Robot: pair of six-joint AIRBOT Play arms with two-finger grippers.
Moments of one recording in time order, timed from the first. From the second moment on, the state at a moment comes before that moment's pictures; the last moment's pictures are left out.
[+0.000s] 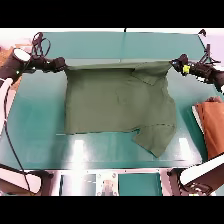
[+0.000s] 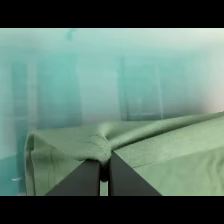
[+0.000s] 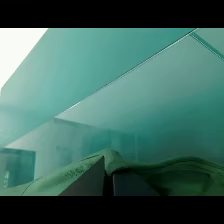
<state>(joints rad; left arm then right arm) 0.06 -1.69 1.54 0.90 -0.80 -1.25 -0.37 -1.85 1.56 -0.30 0.88 0.98</state>
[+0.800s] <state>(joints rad) 0.06 -1.70 1.37 1.01 -1.09 -1.29 -0.41 -1.75 1.34 -0.84 1.07 1.15</state>
